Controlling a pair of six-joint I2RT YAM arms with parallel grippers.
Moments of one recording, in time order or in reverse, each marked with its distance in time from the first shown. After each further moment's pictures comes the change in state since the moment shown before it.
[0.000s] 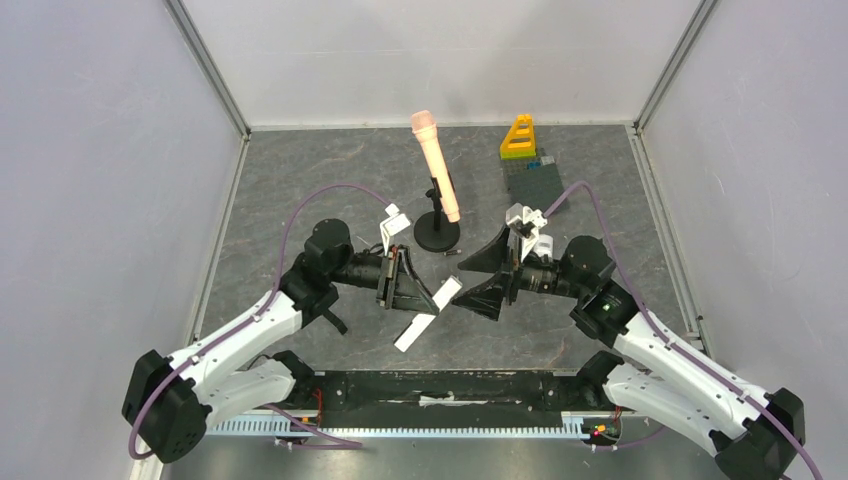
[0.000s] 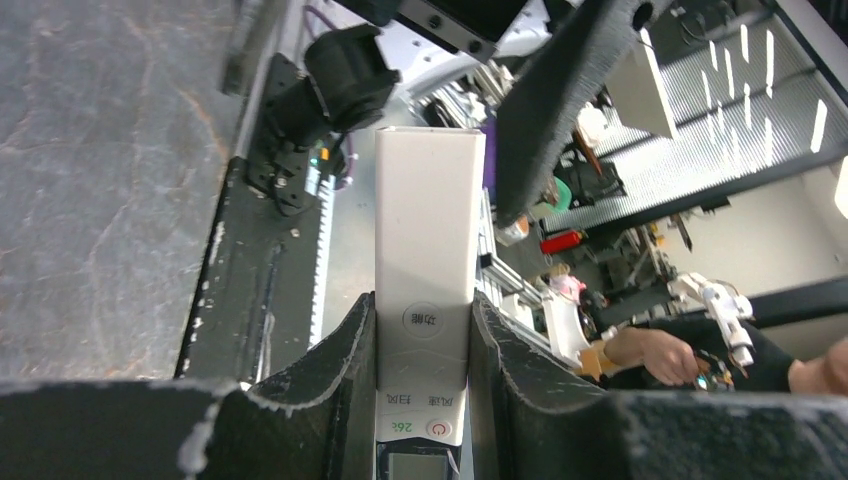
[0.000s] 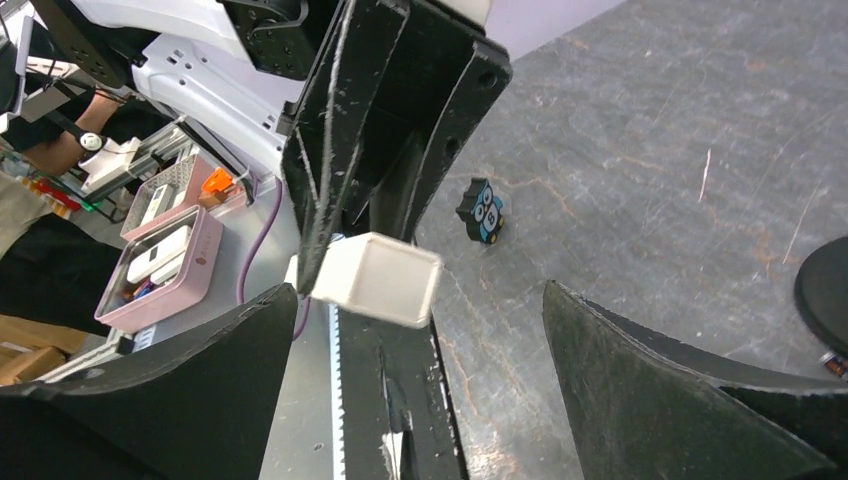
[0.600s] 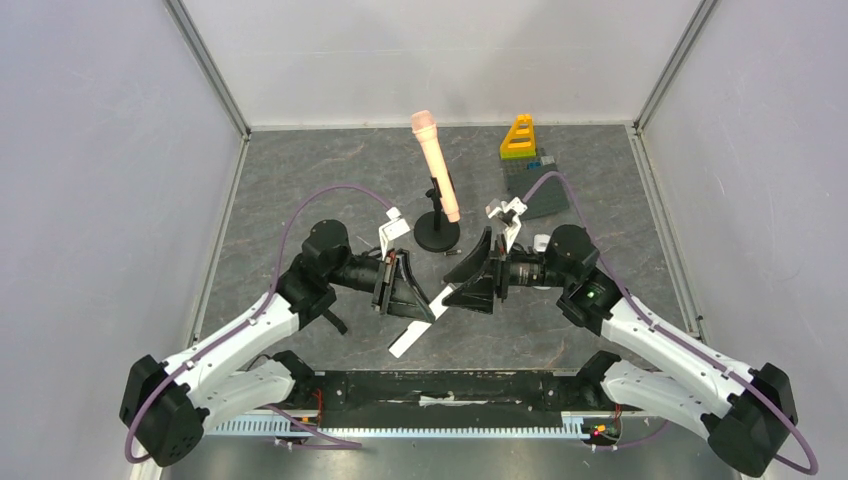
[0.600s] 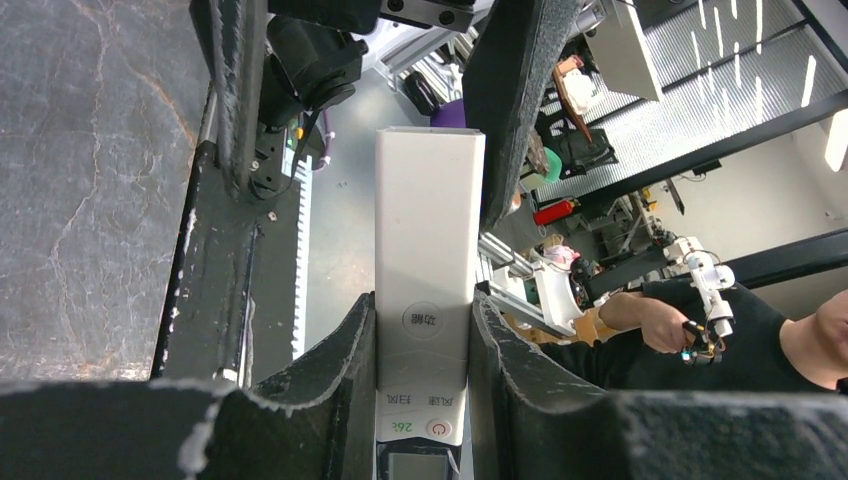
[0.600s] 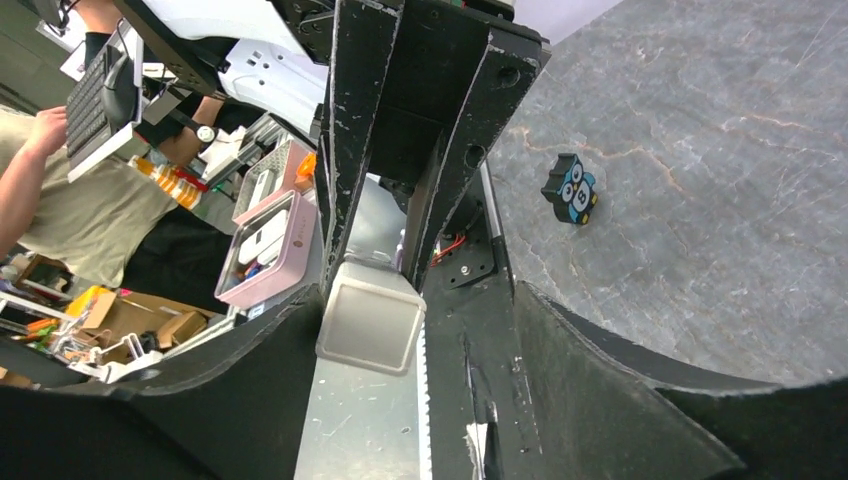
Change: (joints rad) left arm -0.016 -0.035 0.015 -0.011 0.073 0.012; right arm 0.010 0.126 0.061 0.069 -0.112 0.156
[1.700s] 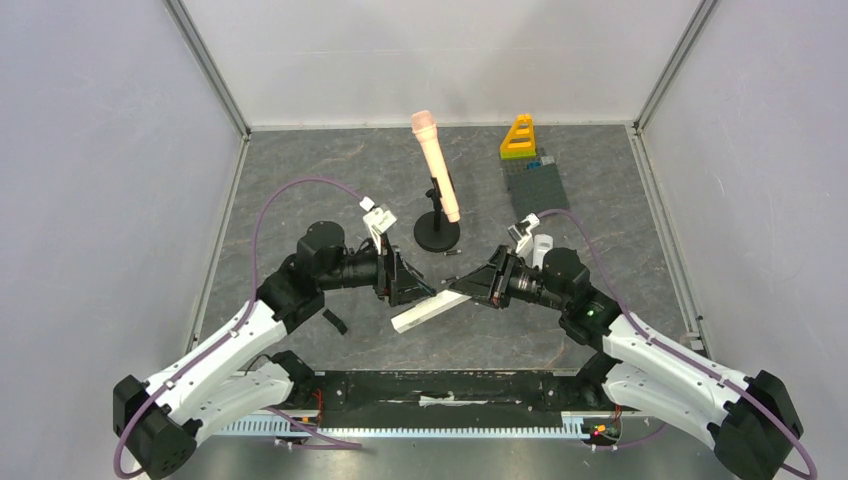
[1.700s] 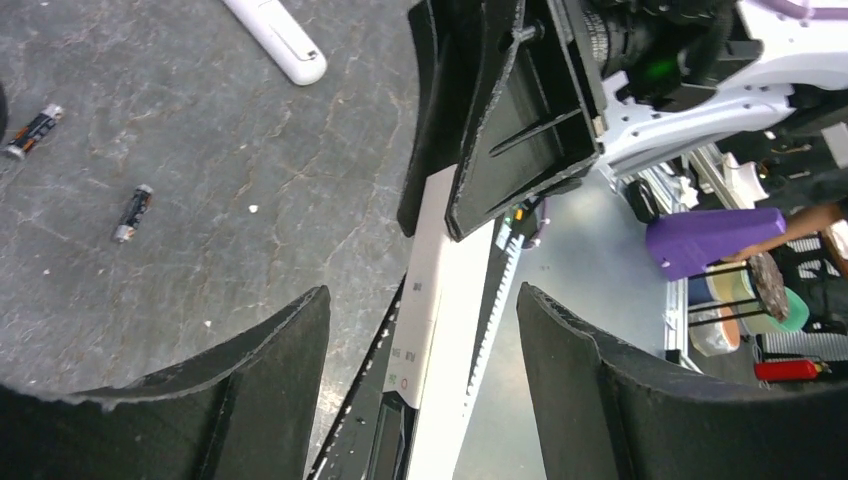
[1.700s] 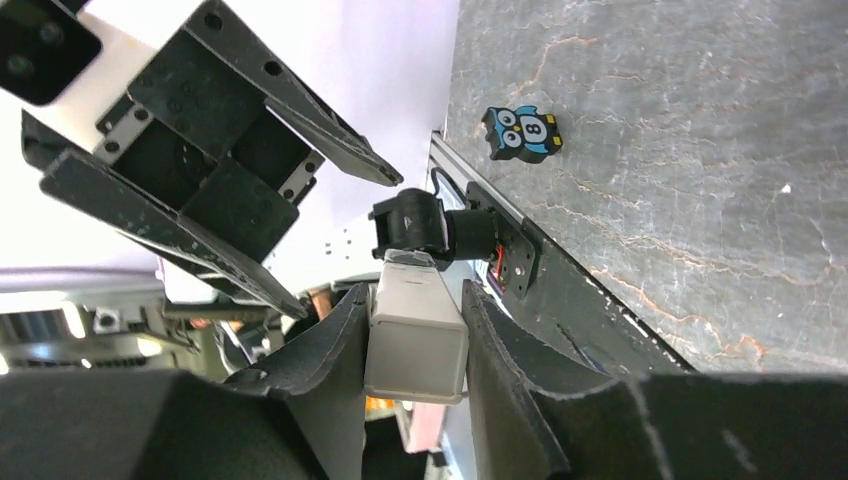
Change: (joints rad) left arm -0.005 -0.091 0.072 -0.352 -0.503 0.303; right arm 0.014 -0.070 -0.195 -0.084 0.350 0.632
